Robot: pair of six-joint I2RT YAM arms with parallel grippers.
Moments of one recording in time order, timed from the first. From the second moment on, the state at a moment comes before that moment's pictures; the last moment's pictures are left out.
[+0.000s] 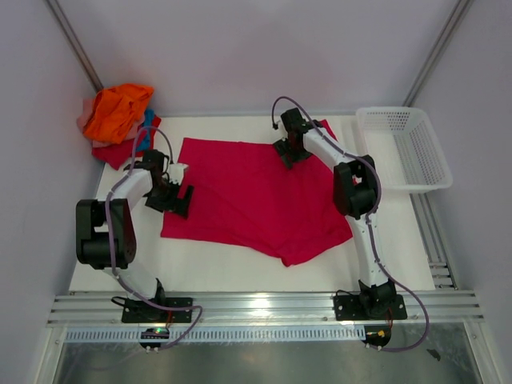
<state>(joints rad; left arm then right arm) 0.01 1.68 1.08 -0.74 0.20 0.32 0.38 2.39 2.06 -0.78 0.15 -0.20</state>
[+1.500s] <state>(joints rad) 0.01 1.41 0.87 -0.72 0.14 0.34 0.35 2.45 2.17 -0.72 0.19 -0.24</state>
